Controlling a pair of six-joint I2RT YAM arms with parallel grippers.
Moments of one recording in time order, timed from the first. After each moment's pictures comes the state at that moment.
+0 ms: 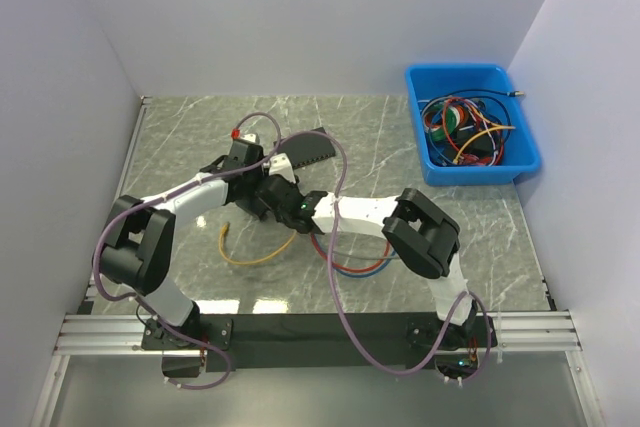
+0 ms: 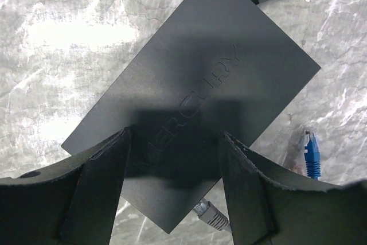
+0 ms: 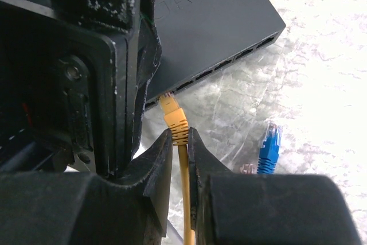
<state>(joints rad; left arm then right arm) -0.41 1.62 0.95 -0.26 -0.11 -0.48 1.02 2.03 1.40 -0.17 0.50 0.44</state>
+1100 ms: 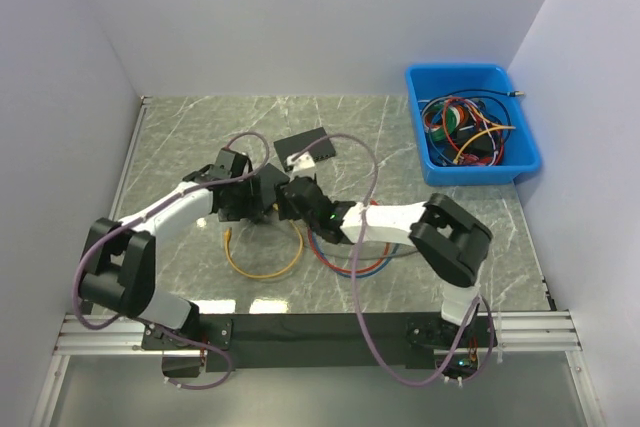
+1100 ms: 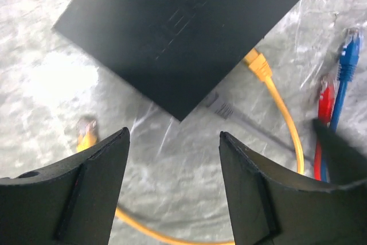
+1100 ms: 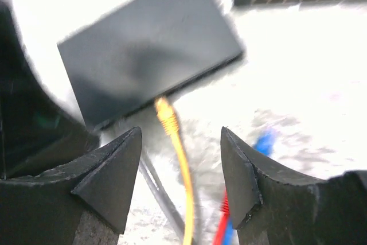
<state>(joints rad) -0.36 1.47 0.89 -0.50 0.00 -0.47 0.99 1.86 1.08 0.22 0.41 0.45</state>
